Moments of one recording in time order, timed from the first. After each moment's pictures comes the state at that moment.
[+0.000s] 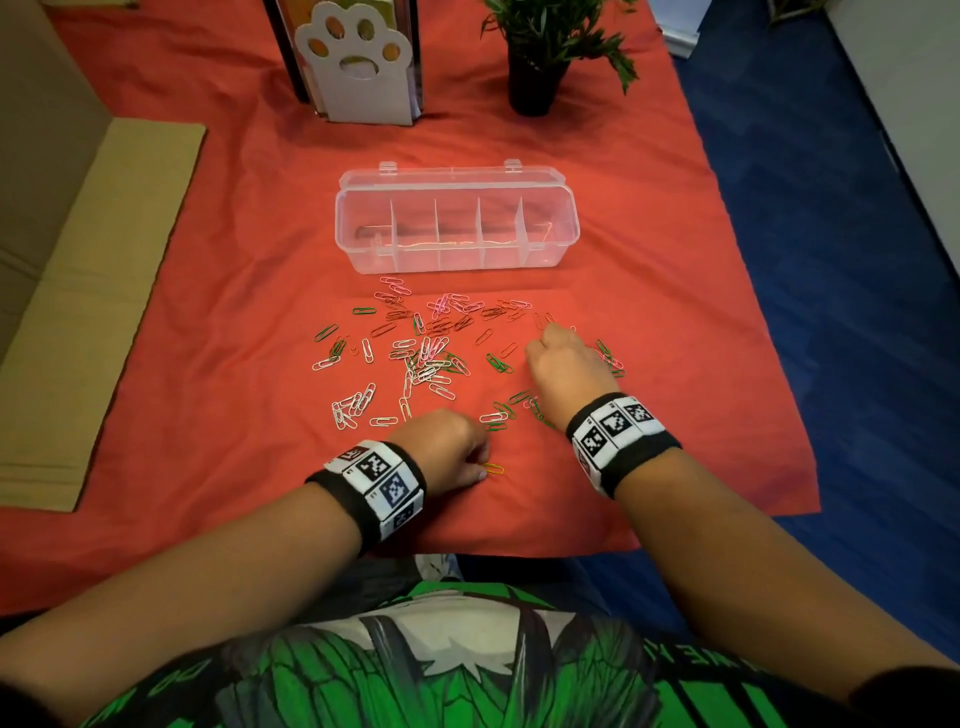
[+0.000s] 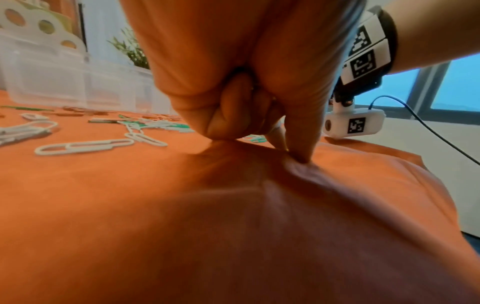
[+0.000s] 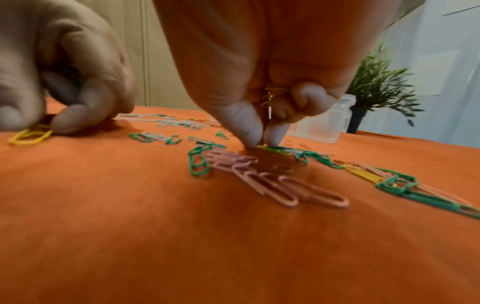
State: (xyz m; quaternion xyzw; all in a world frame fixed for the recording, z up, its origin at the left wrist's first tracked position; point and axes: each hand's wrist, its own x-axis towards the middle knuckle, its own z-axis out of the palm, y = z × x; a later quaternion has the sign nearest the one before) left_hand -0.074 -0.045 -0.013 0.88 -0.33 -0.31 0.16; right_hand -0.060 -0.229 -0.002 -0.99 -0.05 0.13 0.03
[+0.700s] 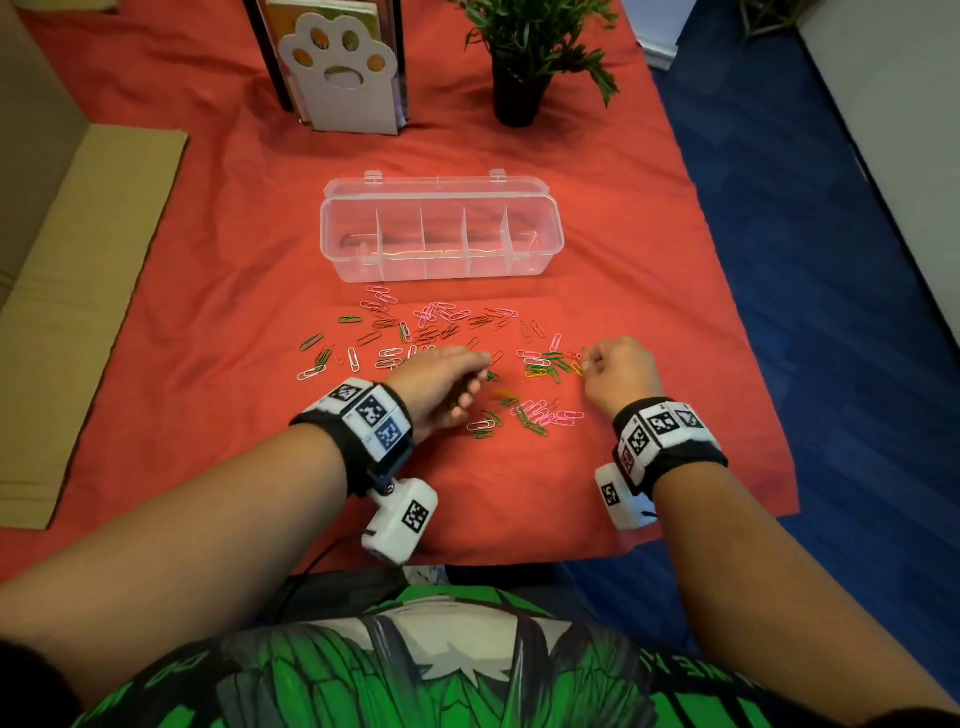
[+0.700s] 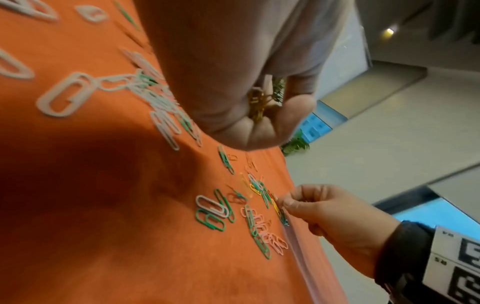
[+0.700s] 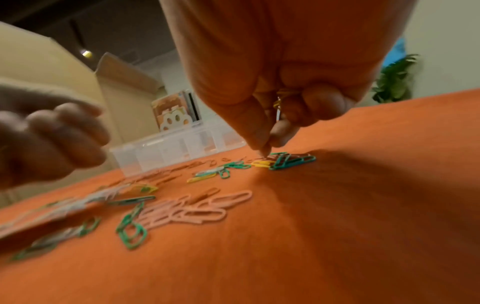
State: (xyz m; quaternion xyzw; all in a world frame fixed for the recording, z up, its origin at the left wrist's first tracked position) left_hand -0.029 -0.075 0.015 0.60 0.13 -0.44 0.65; right_hand -0.062 -0.295 -0.015 -0.96 0.20 0.10 0.19
